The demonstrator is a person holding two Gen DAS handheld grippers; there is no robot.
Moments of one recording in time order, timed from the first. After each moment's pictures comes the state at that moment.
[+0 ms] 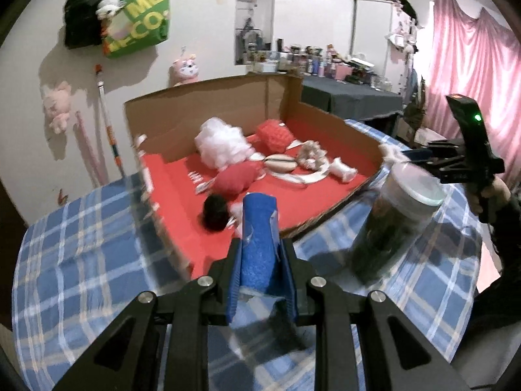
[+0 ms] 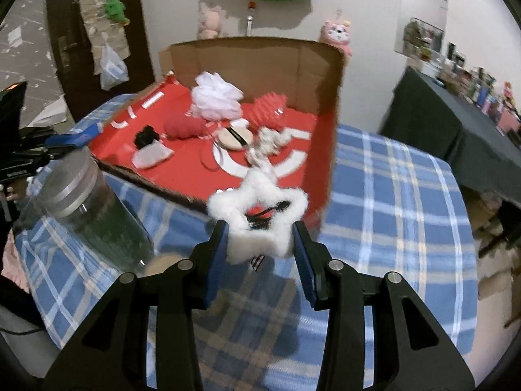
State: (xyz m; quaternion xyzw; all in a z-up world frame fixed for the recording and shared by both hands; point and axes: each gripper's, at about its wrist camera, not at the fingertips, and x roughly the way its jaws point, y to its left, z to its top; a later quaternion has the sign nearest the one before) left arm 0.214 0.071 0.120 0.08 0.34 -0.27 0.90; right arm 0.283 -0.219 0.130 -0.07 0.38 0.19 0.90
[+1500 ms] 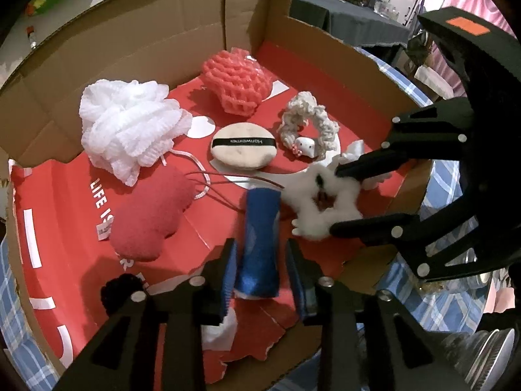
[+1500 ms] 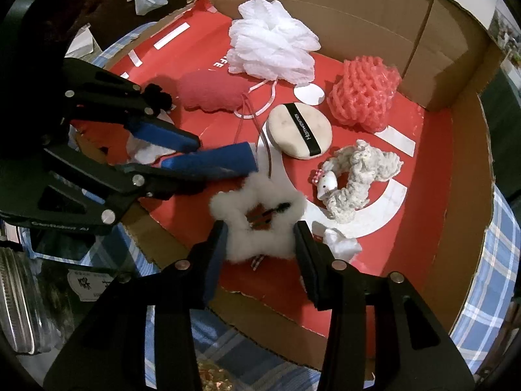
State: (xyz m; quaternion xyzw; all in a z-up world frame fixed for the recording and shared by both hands) left arm 0.352 -0.054 0.068 0.13 0.53 -0.28 0.79; right arm 0.408 -0.123 0.087 -0.14 0.52 0.30 0.79
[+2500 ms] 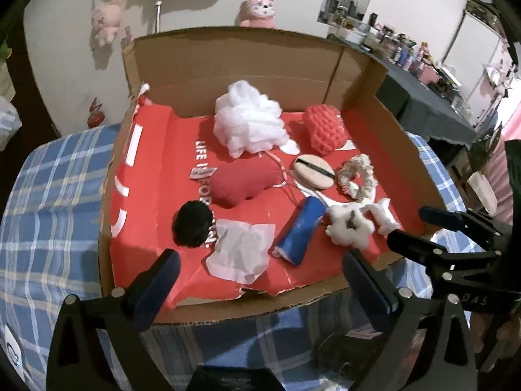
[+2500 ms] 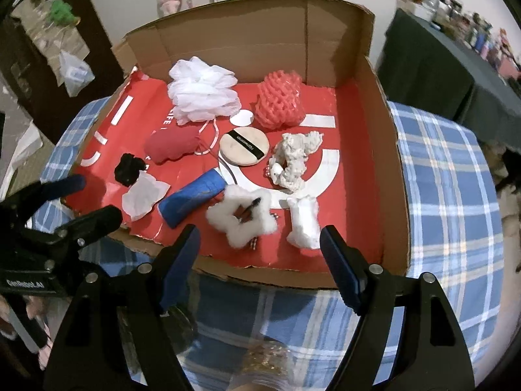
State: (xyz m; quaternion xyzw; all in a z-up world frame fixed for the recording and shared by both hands) left arm 0.301 0.003 0.108 -0.03 0.49 -0.10 0.87; right arm 0.367 -0.151 0.128 0.00 0.51 0.13 0.85
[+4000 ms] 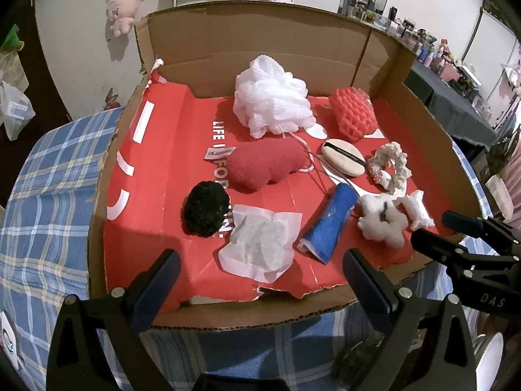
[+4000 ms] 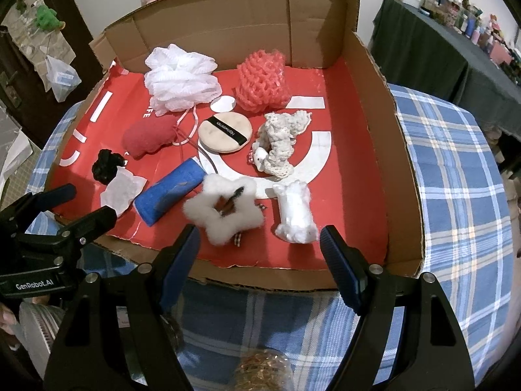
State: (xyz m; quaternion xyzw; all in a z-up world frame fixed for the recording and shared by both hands) left arm 0.305 0.003 0.080 -0.02 0.50 -0.06 0.87; right arm 0.372 -0.158 0.102 0.01 0.52 0.10 0.85
